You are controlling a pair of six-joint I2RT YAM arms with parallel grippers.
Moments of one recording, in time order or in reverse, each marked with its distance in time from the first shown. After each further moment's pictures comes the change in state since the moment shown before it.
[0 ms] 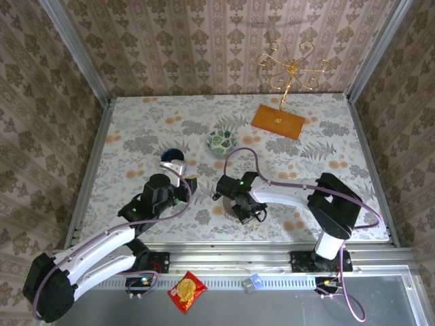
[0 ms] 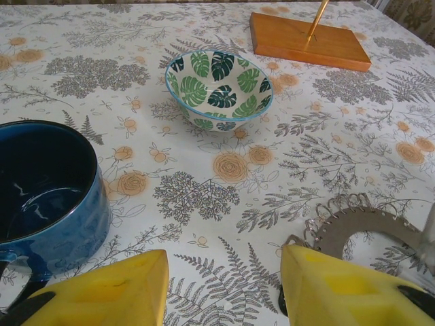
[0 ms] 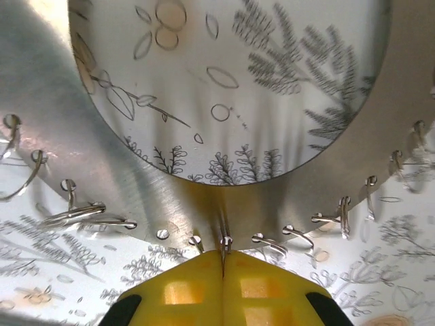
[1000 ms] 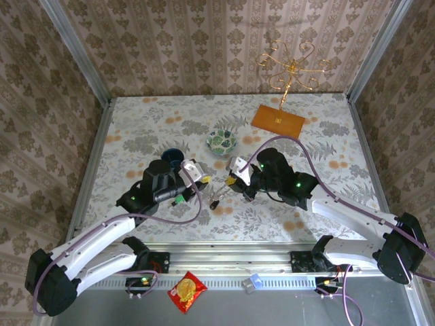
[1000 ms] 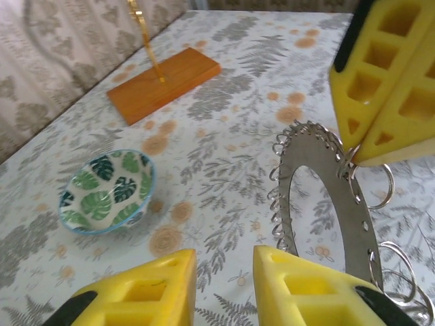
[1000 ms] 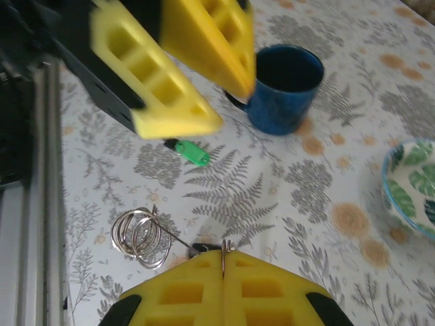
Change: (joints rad) left arm 0.008 0.085 0.203 -0.093 0.420 0.611; right arm -0.206 -0.536 -0.248 0.738 -0.481 -0.770
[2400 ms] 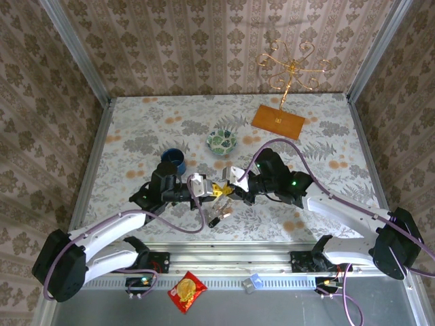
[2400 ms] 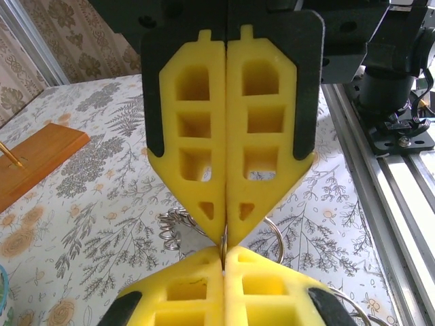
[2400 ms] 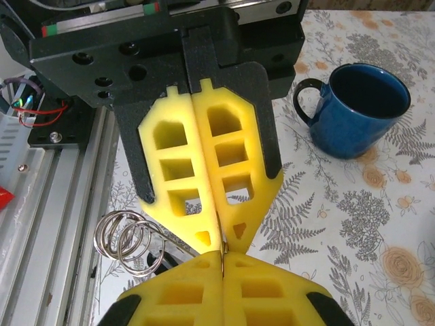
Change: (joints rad) left arm 0.012 0.142 -0.107 0.274 0.450 0.117; right arm -0.001 0.048 0.000 -0.009 -0.165 -0.169
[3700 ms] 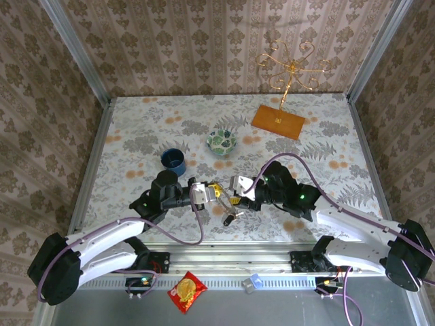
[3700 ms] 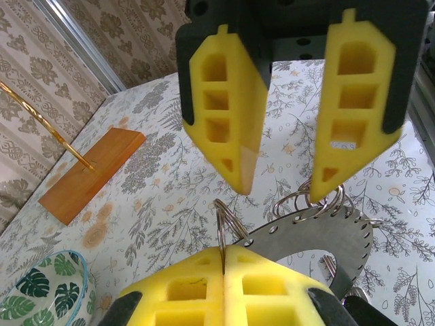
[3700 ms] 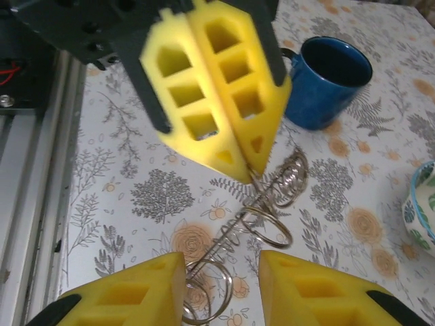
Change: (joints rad) left arm -0.080 -0.060 -0.075 0.089 -0.240 0.124; right arm 0.035 -0.140 -0.164 0.061 0.152 -0.034
